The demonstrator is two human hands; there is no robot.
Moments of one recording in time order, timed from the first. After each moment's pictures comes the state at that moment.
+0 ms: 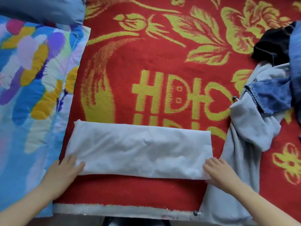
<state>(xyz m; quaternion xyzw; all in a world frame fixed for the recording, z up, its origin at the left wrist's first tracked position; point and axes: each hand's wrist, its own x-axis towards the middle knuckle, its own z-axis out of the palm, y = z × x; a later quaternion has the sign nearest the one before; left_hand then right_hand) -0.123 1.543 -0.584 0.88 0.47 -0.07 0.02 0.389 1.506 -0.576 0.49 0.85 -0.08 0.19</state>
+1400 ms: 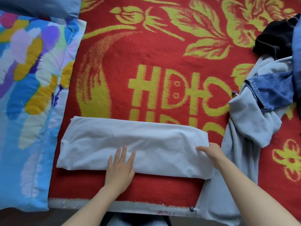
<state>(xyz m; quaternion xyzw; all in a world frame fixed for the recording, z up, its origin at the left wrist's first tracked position) 0.052 1.510 -0.613 0.77 0.59 -0.15 0.20 0.372 1.558 -0.599 0.86 0.17 -0.48 -0.10</state>
